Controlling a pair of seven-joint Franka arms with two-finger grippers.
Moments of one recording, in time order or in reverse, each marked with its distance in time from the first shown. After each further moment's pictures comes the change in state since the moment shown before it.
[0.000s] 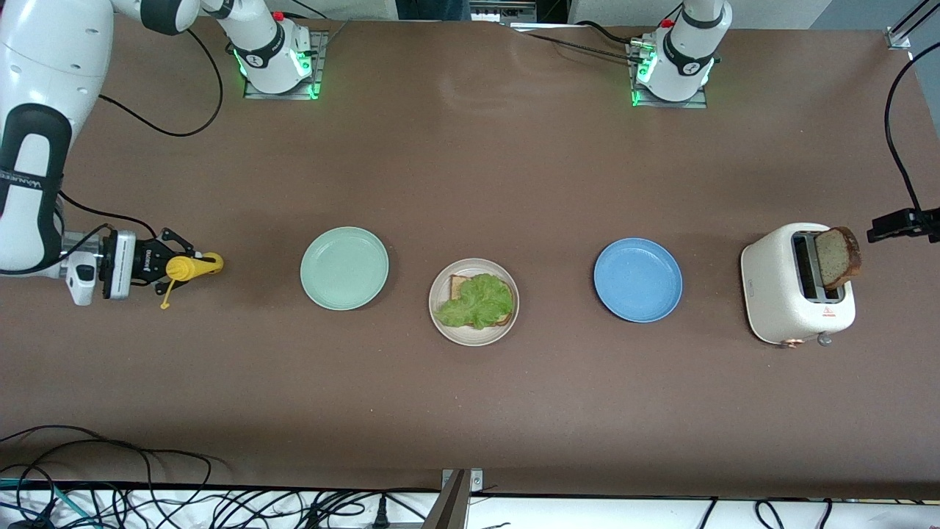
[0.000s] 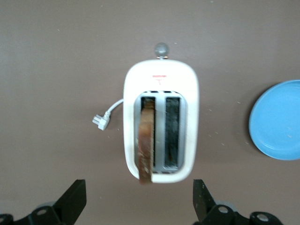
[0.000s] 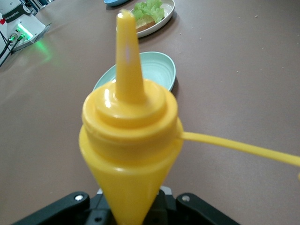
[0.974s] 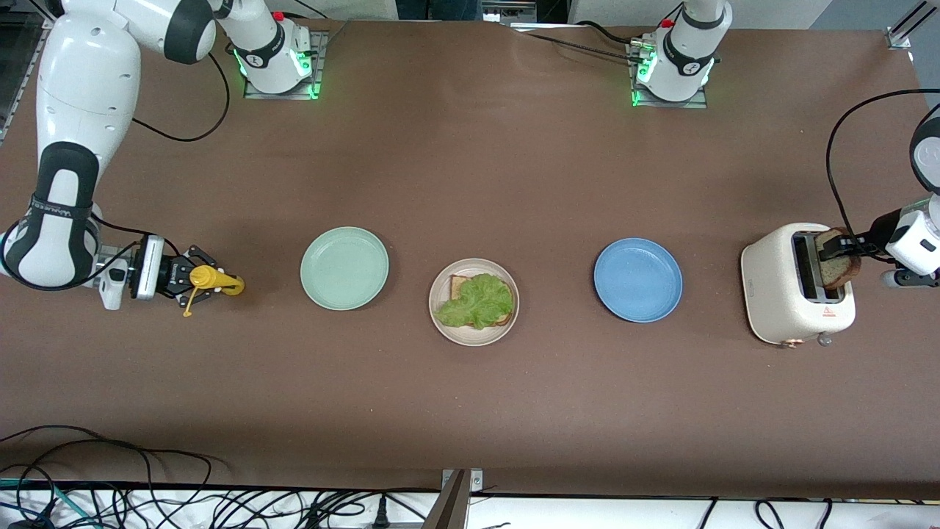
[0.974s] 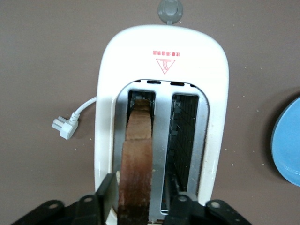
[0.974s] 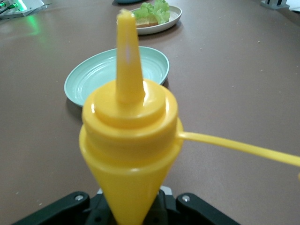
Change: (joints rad) left arm 0.046 0.021 -0.003 -0.276 -0.103 0.283 0.001; right arm -0.015 0.113 0.036 -0.003 0.175 0.039 -0.313
